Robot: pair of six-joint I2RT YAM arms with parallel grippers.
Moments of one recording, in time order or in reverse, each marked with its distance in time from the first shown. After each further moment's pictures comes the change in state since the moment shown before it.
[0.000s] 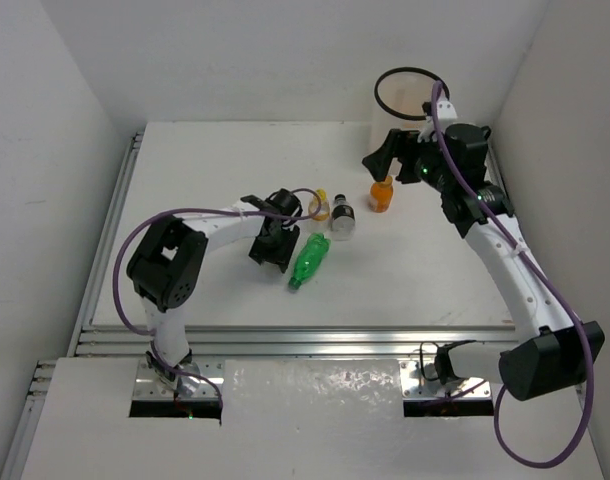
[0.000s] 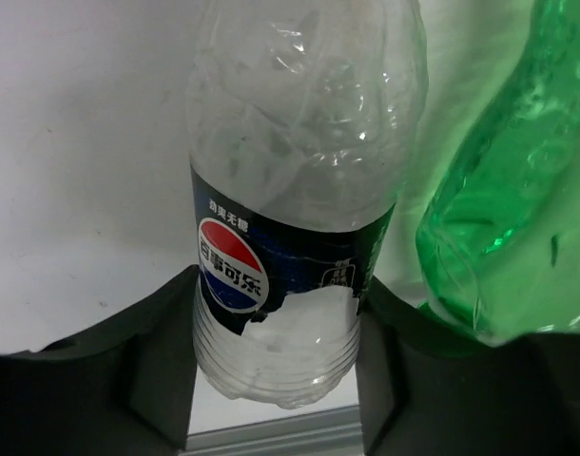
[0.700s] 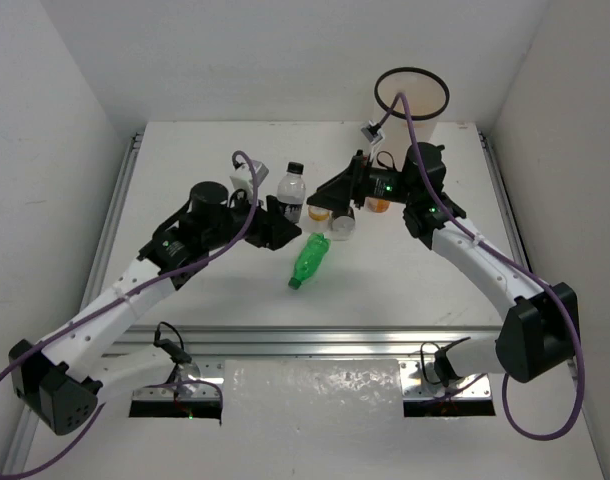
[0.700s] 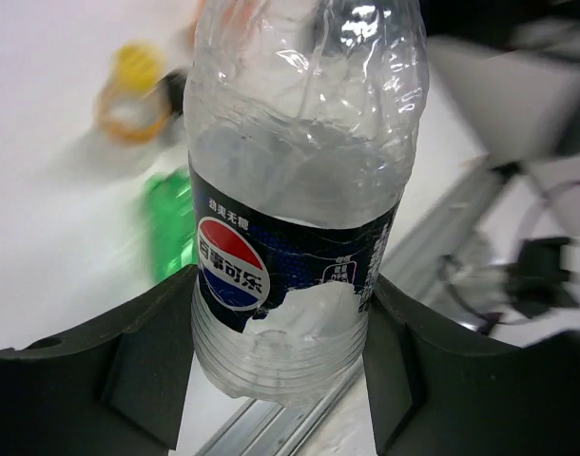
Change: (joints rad) left arm 0.000 -0.820 -0.274 0.406 0.287 -0.108; right arm 0.173 0.106 -0.200 0.559 -0.637 0.394
